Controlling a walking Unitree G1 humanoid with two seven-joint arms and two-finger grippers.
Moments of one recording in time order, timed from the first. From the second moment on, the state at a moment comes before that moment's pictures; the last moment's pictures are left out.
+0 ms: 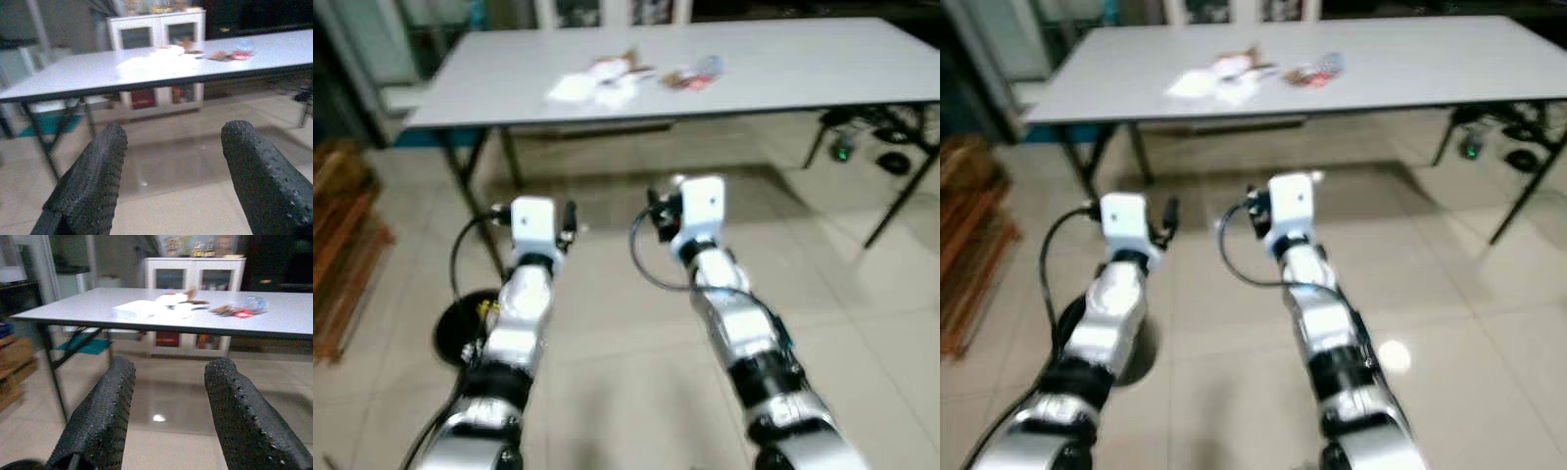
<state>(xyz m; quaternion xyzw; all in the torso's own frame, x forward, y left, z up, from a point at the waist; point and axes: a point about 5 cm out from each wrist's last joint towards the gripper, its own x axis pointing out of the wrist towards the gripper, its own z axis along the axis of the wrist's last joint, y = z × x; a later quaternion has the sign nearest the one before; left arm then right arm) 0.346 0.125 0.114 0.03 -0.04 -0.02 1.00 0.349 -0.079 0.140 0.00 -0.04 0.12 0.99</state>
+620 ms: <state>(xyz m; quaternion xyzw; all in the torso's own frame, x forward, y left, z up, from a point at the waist) 0.347 0.117 0.118 0.03 -0.04 -0.04 1.00 0.350 -0.087 0.138 0.00 -0.03 0.10 0.99</state>
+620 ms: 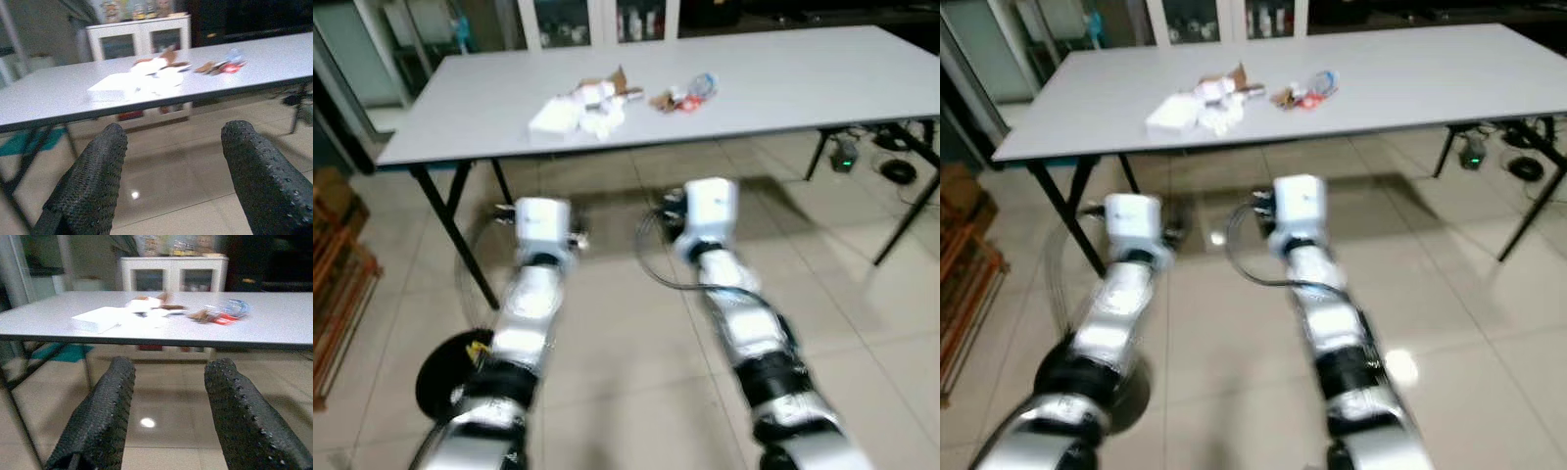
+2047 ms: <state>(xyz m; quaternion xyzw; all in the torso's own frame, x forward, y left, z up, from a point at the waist) 0.352 0.123 0.128 0.04 -0.06 -0.03 1.00 0.351 -0.084 0.146 0.02 -0.05 0.10 0.99</state>
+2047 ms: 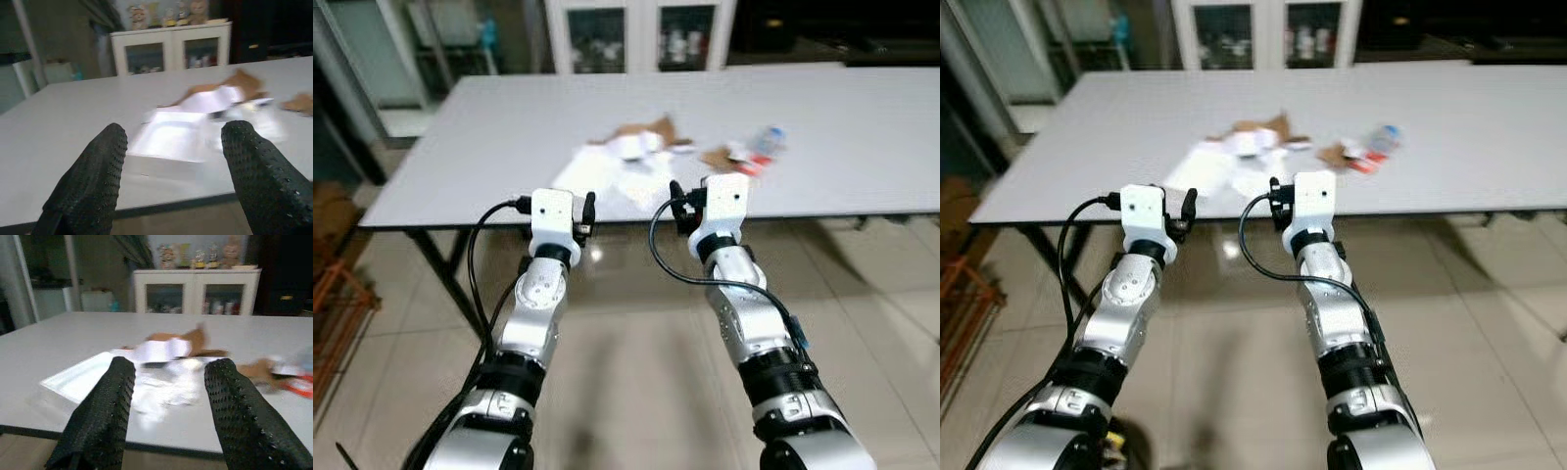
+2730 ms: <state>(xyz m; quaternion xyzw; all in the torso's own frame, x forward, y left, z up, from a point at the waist) 0.352 0.139 0.125 0.04 -0.05 -0.01 1.00 0.350 -0.068 0.149 0.03 -0.05 0.12 0.99</state>
